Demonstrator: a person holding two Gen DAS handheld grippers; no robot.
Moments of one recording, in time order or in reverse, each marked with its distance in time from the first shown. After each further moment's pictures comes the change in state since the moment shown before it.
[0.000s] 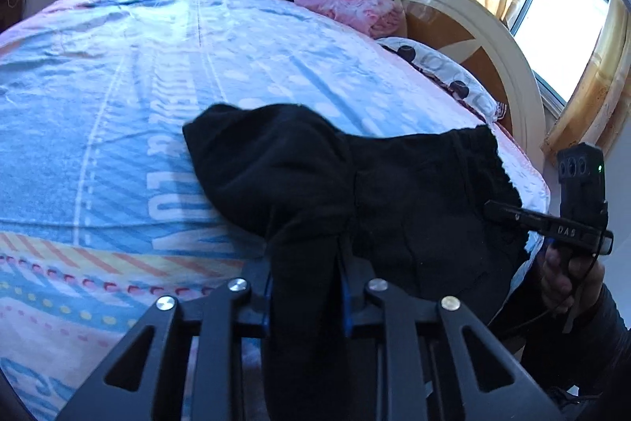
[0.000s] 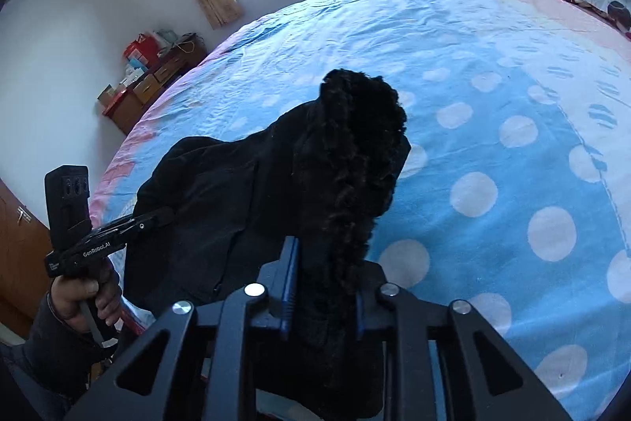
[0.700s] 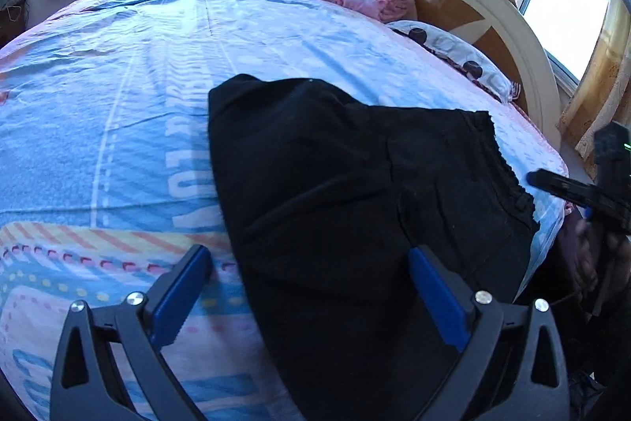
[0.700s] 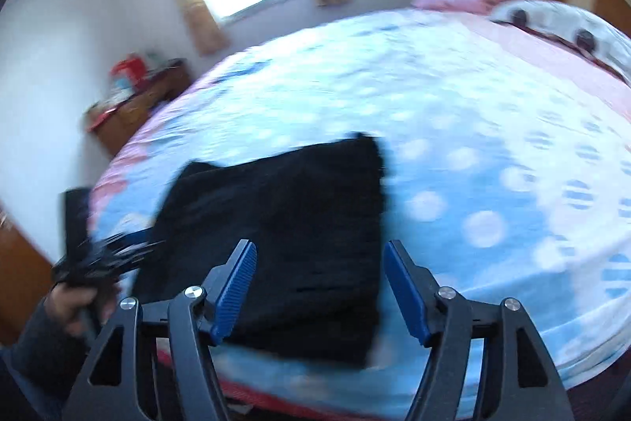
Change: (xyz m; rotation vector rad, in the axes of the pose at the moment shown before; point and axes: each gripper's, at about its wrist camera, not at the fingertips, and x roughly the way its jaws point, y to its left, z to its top) left arm 0.007 0.001 -0.013 0.045 0.050 0.075; right arm -0.037 -0.015 -0.003 0.054 -0.084 -0.124
